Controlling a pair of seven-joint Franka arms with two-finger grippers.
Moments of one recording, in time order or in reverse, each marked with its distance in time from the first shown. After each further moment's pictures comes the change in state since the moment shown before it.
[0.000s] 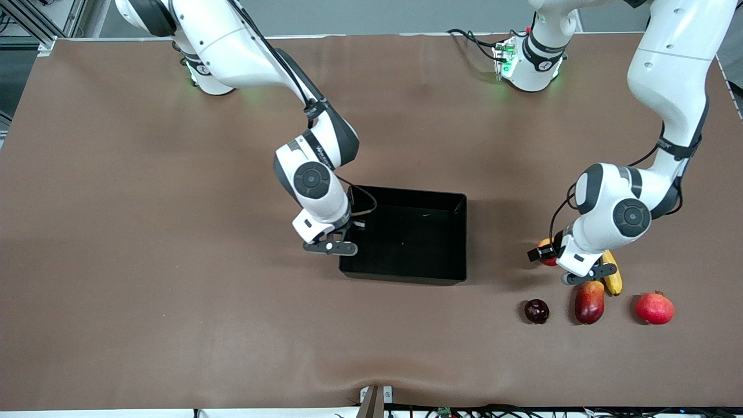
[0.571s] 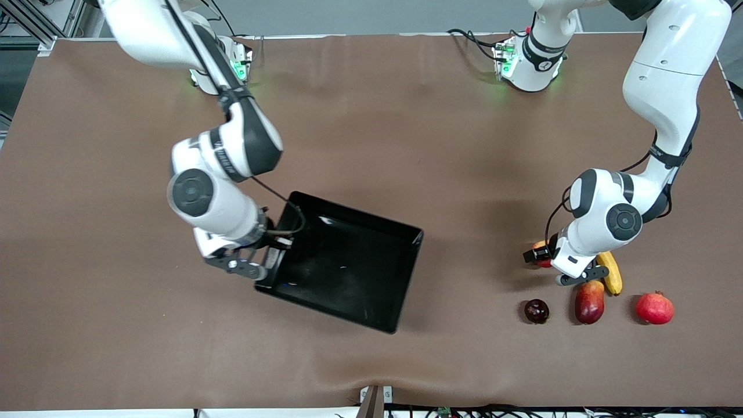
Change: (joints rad) left arm 0.005 0.037 0.004 0.000 0.000 0.030 0.034; right arm -0.236 -0.189 -0.002 -0.004 0.011 -0.236 -0.027
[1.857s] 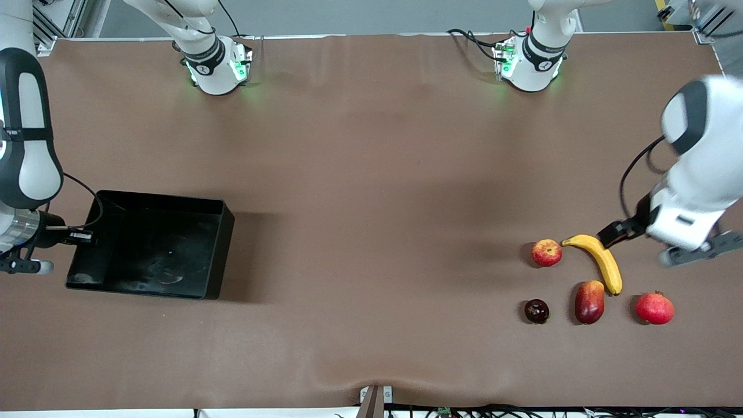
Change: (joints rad) left arm 0.009 -0.426 -0.007 0.254 0.000 -0.562 0.003; right arm -0.671 -0.080 -0.007 -0.254 -0.015 0.106 -0.912
